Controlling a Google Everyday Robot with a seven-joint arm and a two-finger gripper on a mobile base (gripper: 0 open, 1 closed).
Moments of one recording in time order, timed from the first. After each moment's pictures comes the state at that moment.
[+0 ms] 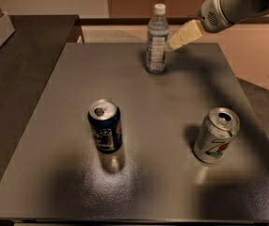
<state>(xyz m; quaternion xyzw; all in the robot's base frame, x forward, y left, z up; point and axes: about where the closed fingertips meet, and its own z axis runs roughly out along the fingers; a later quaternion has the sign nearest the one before) 0.690 -0.156 0.951 -0.40 0.82 0.10 0.40</state>
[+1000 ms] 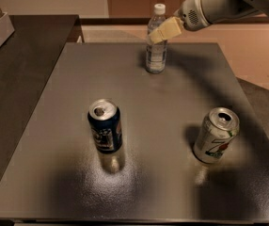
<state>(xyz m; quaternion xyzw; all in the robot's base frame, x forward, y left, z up) 0.716 -0.100 0.949 -0.41 0.79 0.18 0.43</state>
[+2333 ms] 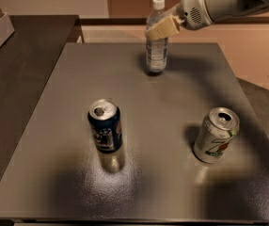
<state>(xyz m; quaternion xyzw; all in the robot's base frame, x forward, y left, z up) 0.670 -0.076 0.973 -0.46 0.75 0.21 0.43</state>
